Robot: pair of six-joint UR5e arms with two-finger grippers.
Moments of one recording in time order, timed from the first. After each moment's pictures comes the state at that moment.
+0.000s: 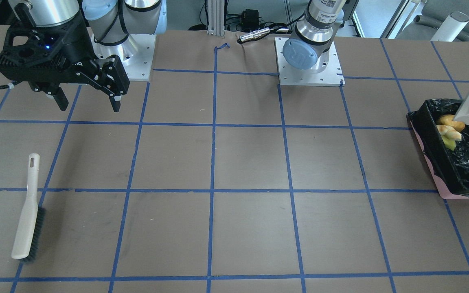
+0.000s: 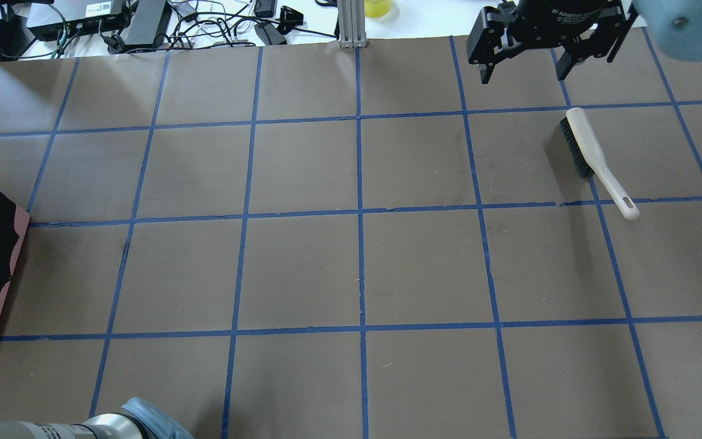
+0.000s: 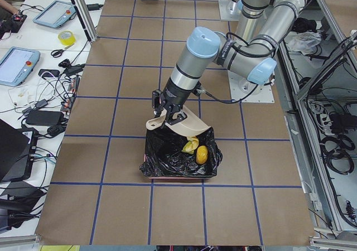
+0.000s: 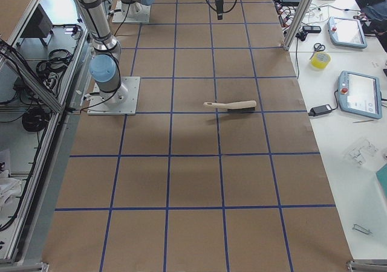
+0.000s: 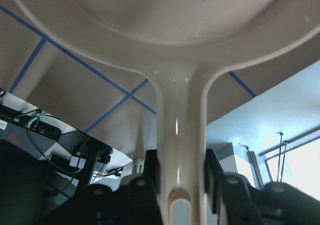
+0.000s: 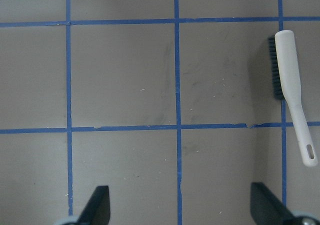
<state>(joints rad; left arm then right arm) -0.61 -1.69 -1.44 -1.17 1.40 3.20 1.63 -1.52 1.42 -1.62 -1.59 0.05</state>
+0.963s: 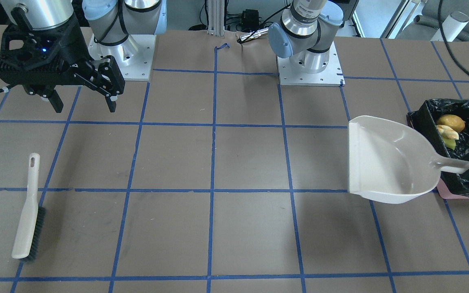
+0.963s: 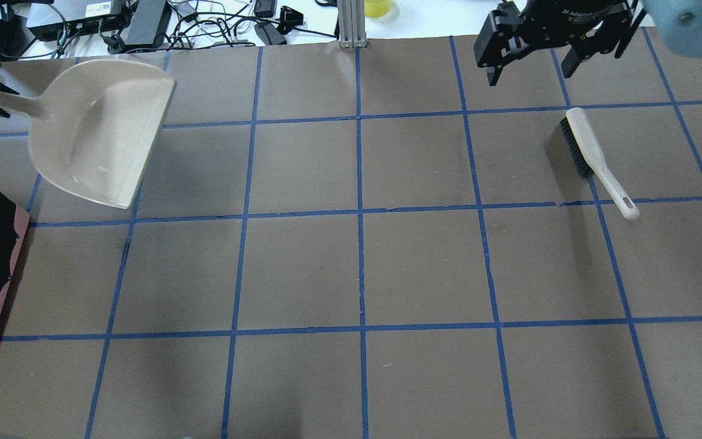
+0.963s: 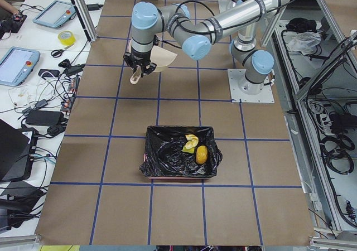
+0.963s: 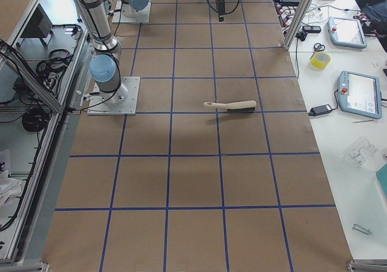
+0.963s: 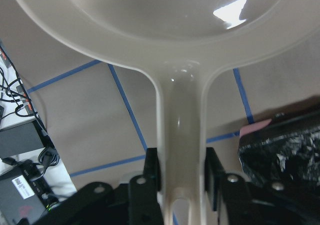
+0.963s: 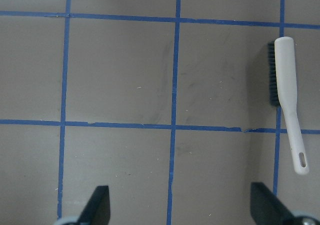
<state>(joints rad) -1.07 -1.81 -1.44 -1.36 1.41 2.31 1.62 -1.52 1.42 -1.62 -1.60 -0.01</state>
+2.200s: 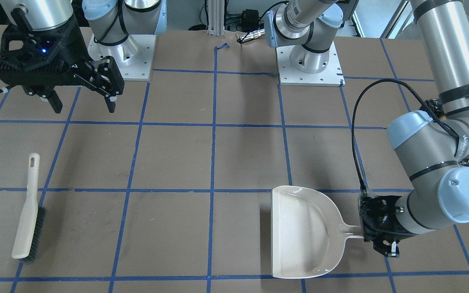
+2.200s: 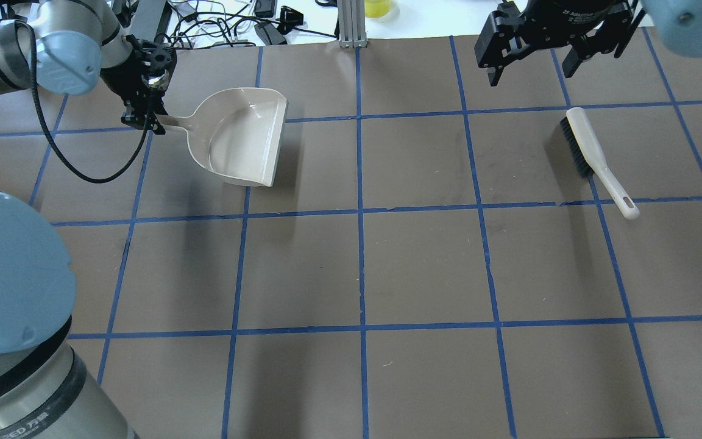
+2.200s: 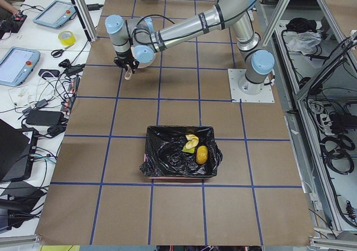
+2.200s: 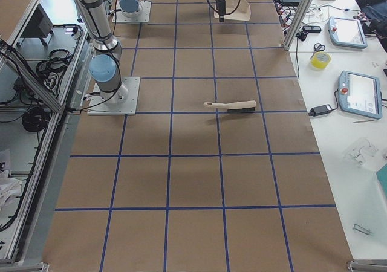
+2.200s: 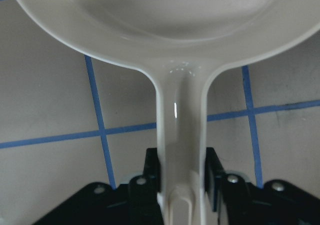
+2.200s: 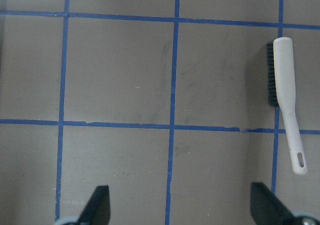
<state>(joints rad) -1.37 -2.16 -1.34 -1.24 1.58 1.82 1.62 -1.52 1.42 -1.62 -1.60 -0.01</state>
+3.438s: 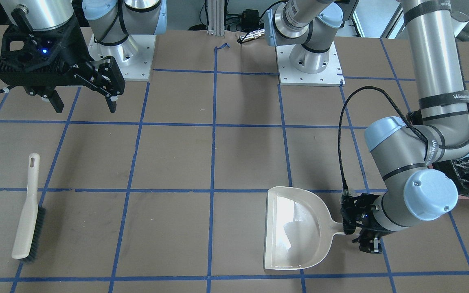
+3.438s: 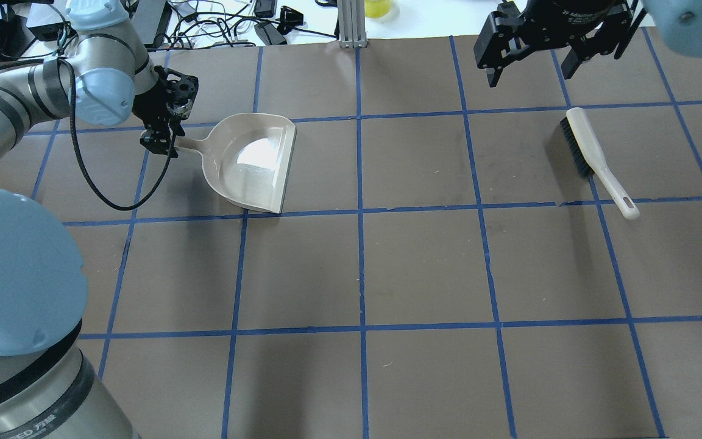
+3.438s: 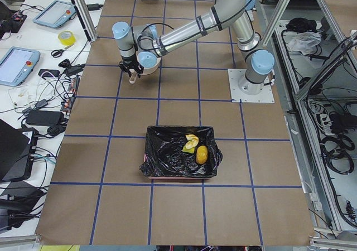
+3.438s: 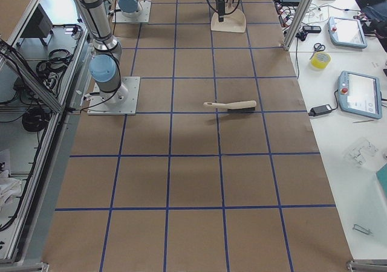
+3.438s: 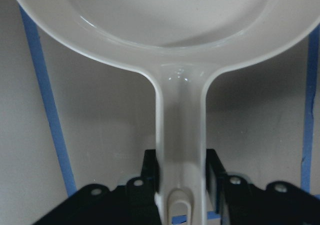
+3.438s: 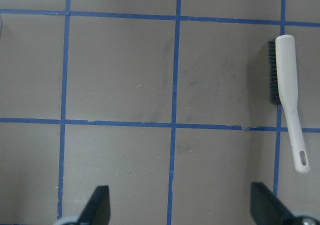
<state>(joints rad) -1.40 -2.16 -1.43 -1.15 1.62 1.83 1.62 -1.52 1.42 -1.62 -1.59 -0.01</state>
